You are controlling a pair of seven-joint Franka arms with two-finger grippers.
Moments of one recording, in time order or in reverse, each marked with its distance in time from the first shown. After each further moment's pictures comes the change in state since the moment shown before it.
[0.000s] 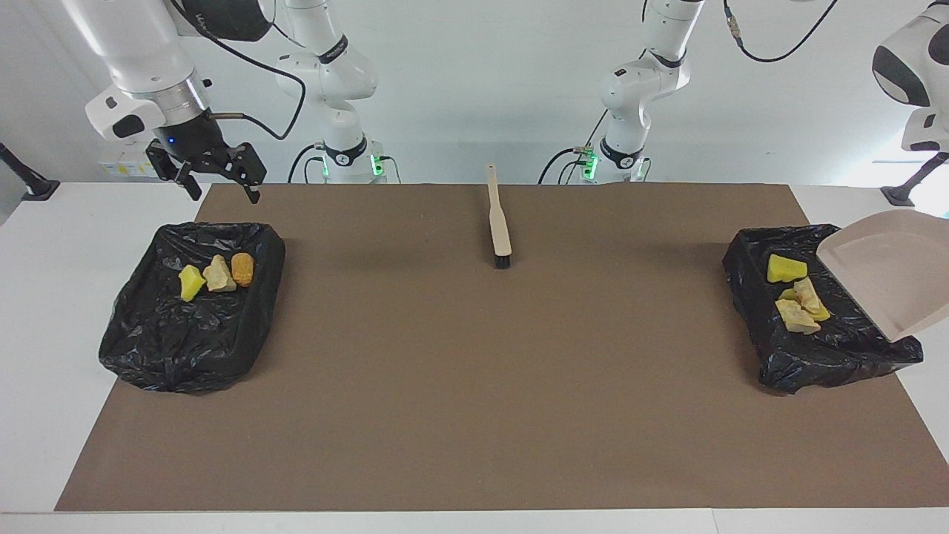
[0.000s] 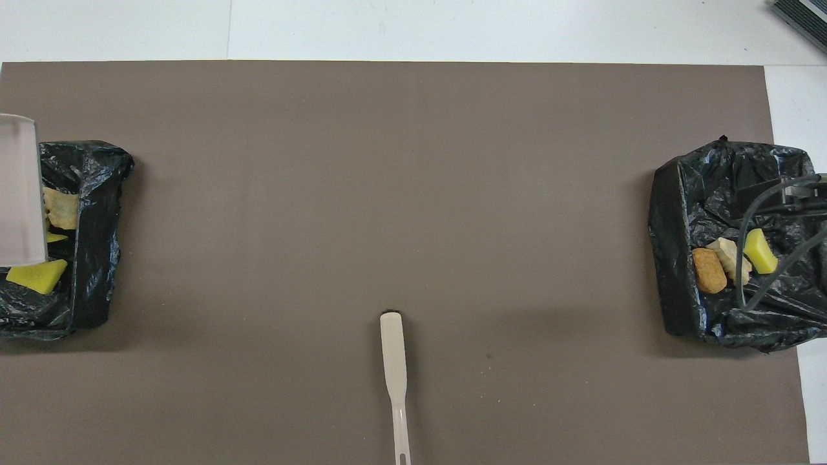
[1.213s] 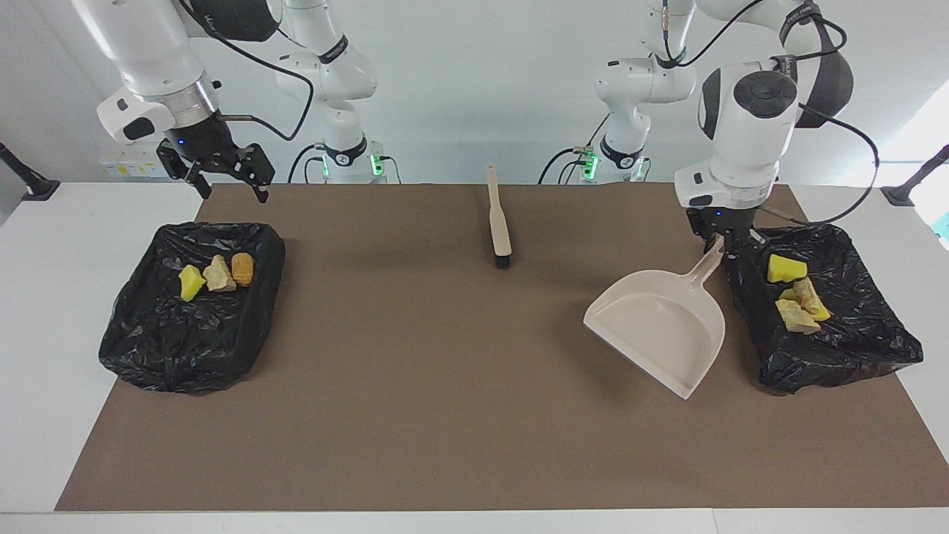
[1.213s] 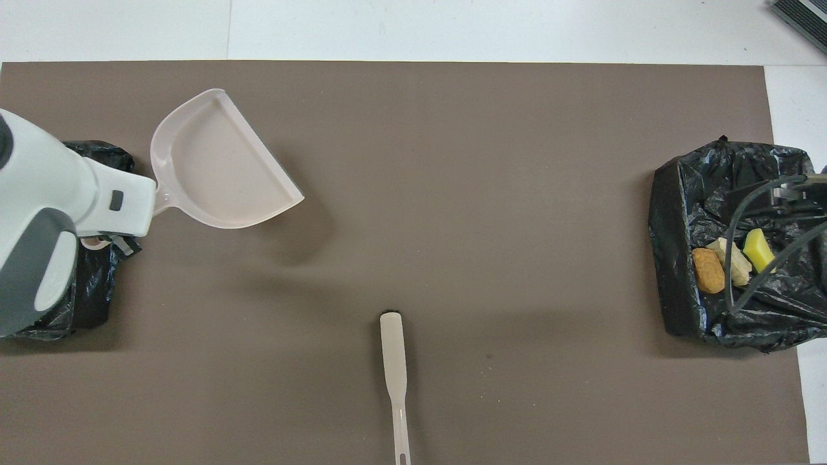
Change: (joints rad) left arm -0.497 -0.069 -0.011 -0.251 -0.329 -0.133 -1.099; right arm 0.003 0.001 0.011 0.000 0.002 -0.022 0.046
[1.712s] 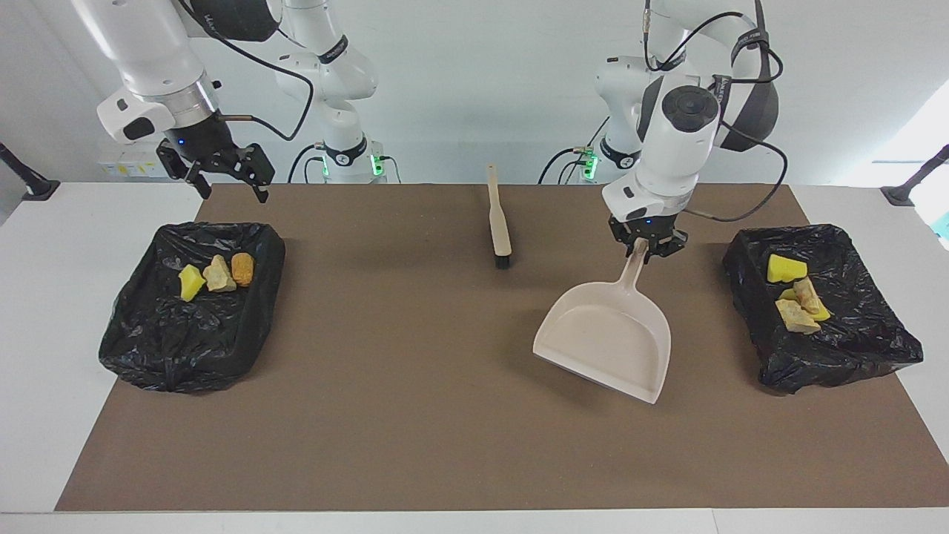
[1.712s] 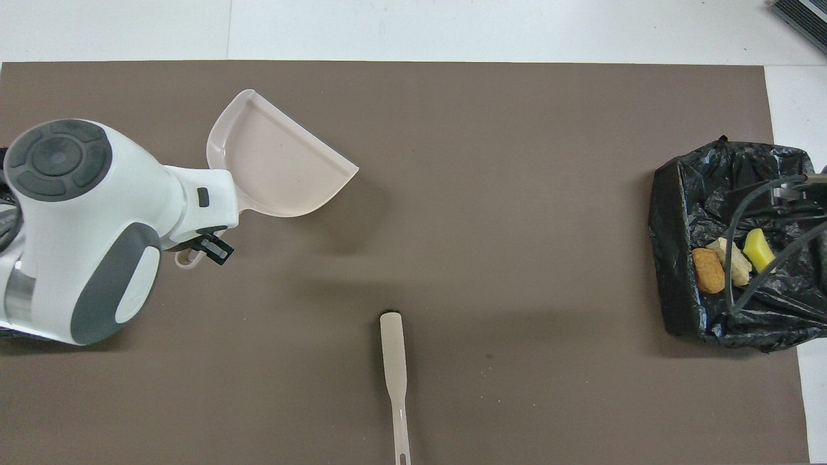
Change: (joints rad) left arm -0.160 0.072 0.000 -0.001 -0.181 0.034 -0.500; right arm 0.000 0.000 0.000 0.000 0.000 0.000 0.000
